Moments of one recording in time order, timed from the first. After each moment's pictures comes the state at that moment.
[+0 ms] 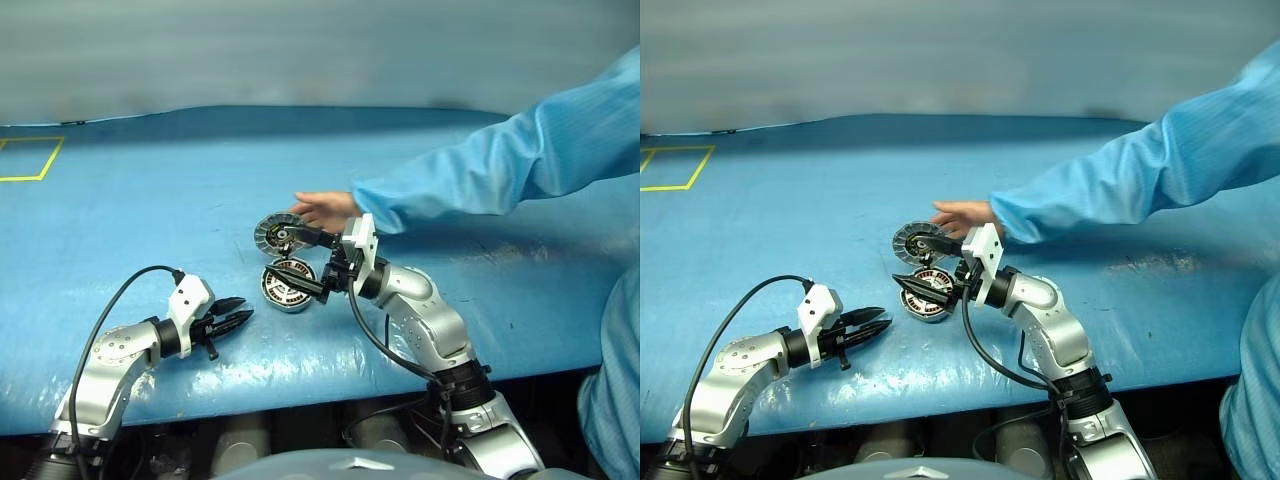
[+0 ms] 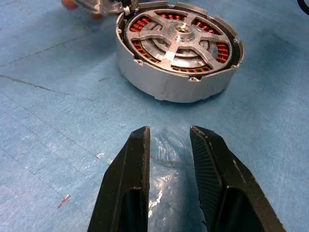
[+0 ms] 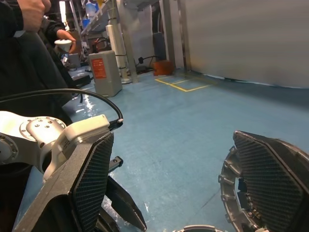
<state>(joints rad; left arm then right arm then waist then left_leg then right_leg) 0.12 0.61 -0.01 -0.16 -0.33 0.25 -0.87 -0.30 -0.15 0.25 -0.09 0.40 0.20 0.85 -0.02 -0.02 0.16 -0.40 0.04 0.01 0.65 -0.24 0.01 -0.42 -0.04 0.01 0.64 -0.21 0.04</state>
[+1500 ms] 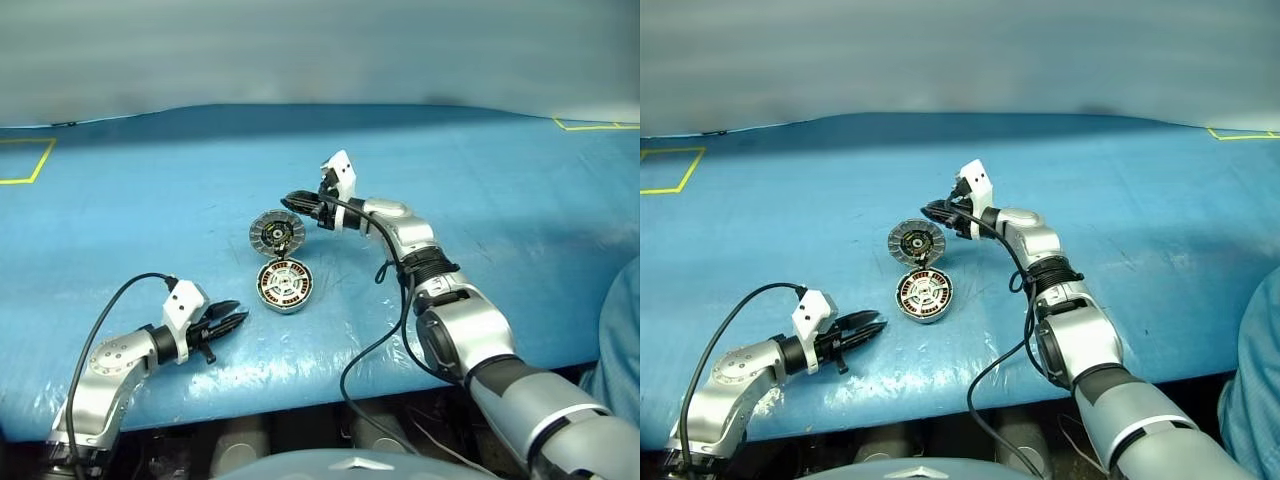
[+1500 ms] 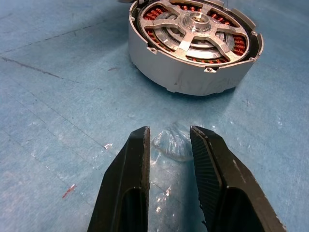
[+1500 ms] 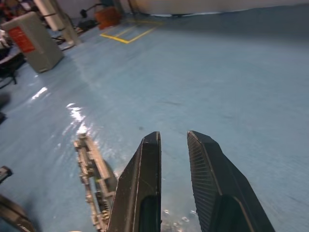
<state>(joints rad) 0.17 0.59 0.02 -0.16 -0.33 0.24 -0.83 -0.97 -0.08 0.05 0.91 0.26 0.22 1.00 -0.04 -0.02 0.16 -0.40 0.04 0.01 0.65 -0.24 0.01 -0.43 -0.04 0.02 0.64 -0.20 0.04</state>
